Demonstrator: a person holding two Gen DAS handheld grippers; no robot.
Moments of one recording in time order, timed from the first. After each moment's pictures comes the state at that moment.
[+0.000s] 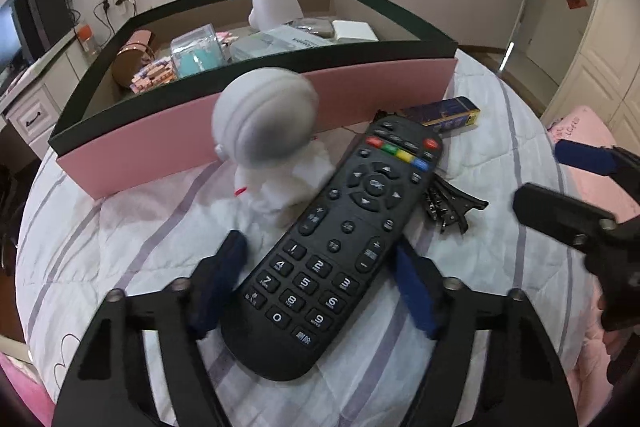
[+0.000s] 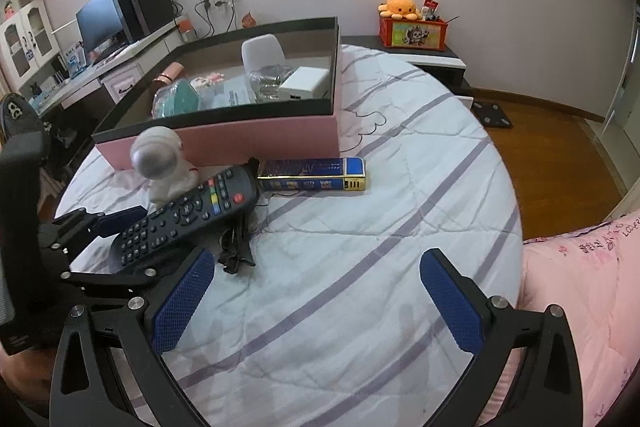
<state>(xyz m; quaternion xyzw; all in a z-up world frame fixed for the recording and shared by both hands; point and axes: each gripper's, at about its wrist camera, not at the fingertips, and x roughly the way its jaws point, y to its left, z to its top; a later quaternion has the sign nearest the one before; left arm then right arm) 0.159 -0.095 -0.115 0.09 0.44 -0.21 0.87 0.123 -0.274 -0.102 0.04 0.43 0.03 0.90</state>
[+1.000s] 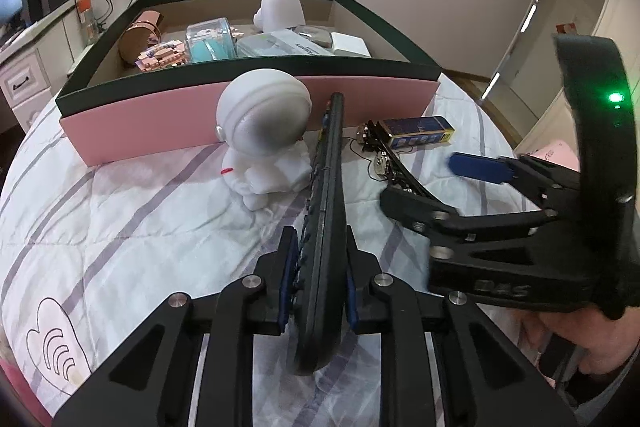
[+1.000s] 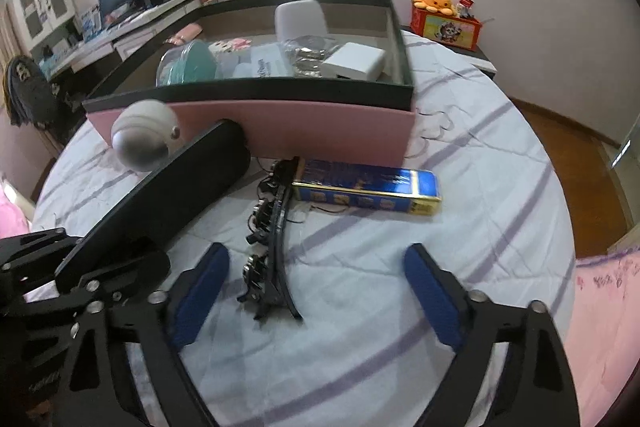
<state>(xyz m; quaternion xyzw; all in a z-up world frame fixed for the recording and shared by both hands) 0.149 -0.078 -0.108 0.01 0.45 -0.24 0.86 0.168 -0.236 -0.127 -0.02 0.45 0.06 0.89</state>
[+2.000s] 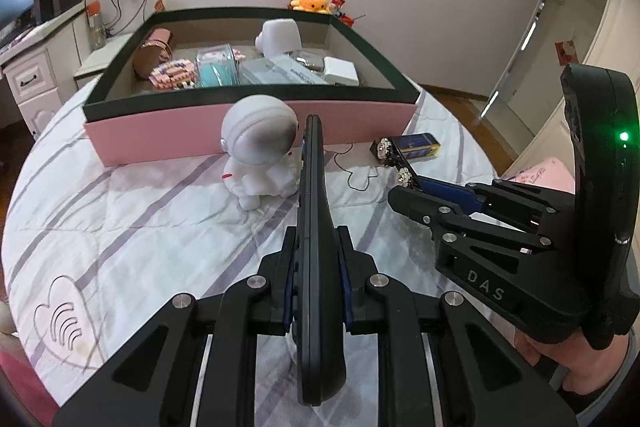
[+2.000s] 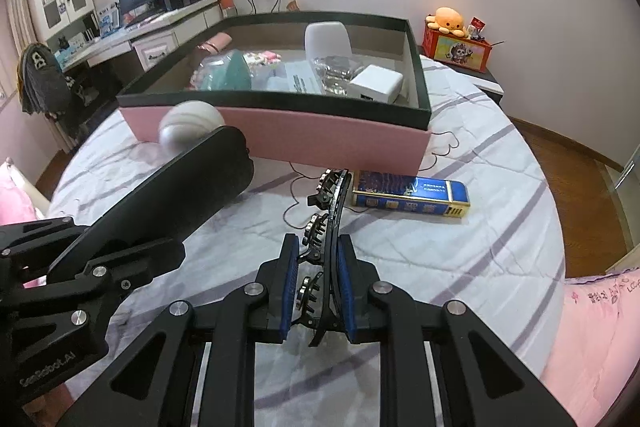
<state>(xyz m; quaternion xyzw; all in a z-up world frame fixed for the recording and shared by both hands) 0.125 -0.071 -0.083 -0.01 0.42 -0.23 0.88 0.136 -0.233 -0.103 -0.01 0.42 0.08 0.90</state>
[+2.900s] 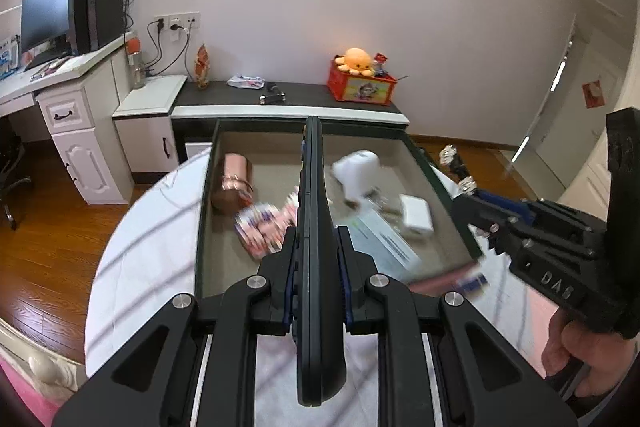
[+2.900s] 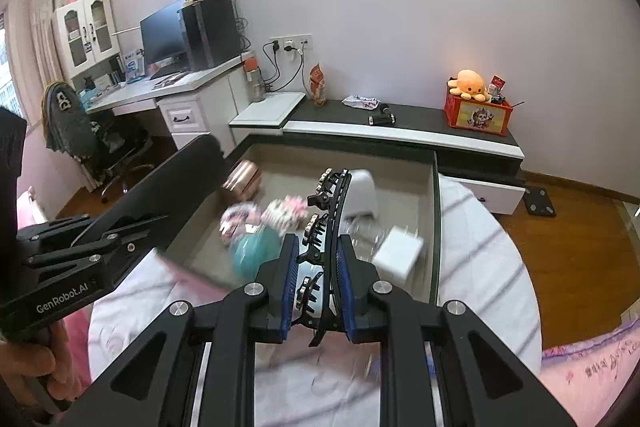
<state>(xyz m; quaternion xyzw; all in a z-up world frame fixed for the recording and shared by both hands) 0.243 -0.019 -0.003 -0.04 0.37 -0.17 0.91 0.240 -0.225 -0.015 0.00 0.34 0.12 0.93</state>
